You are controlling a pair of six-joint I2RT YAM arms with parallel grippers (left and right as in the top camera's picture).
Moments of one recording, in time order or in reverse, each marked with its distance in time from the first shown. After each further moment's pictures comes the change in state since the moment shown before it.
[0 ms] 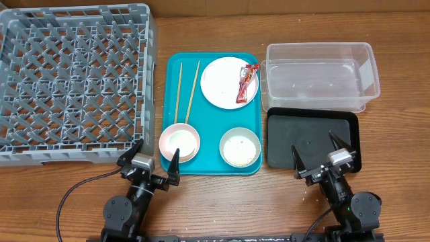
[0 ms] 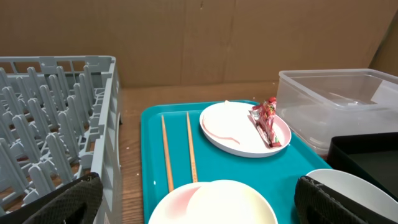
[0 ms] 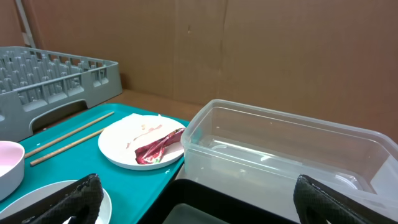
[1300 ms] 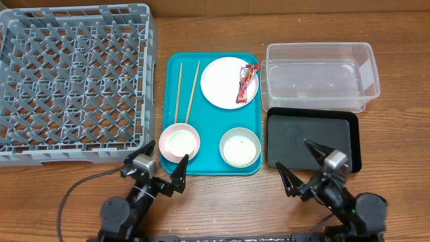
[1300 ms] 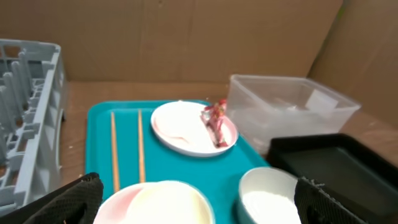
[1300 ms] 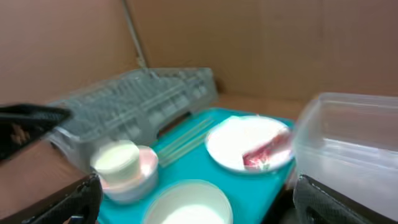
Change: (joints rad) left arm 0.000 0.011 0.072 -0.051 0.175 -0.135; right arm 0.000 0.004 0.106 -0.082 -0.366 0.264
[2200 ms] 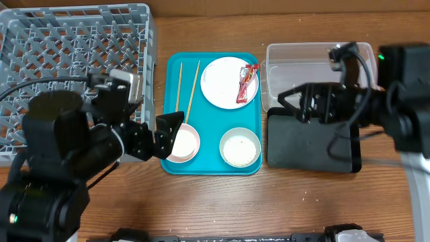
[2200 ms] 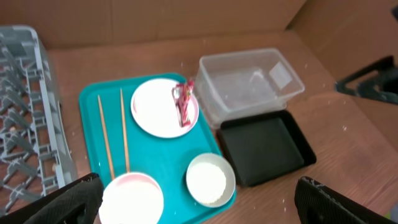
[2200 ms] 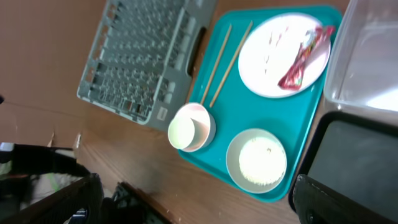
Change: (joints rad) left arm 0.000 1.023 1.537 -1.057 0.093 0.106; right arm 0.000 1.307 1.550 -1.188 -0.069 -0.021
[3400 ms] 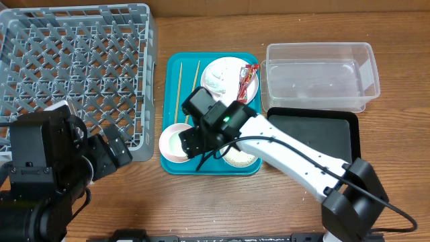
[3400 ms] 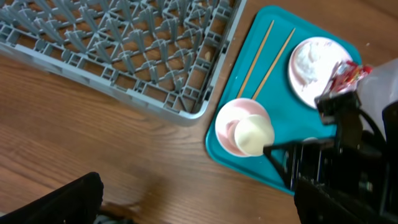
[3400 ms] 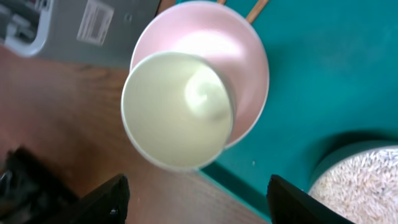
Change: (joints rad) left arm 0.144 0.009 0.116 -0.468 -0.484 -0.336; right arm 0.758 0.529 -0.161 0.439 0.483 0.316
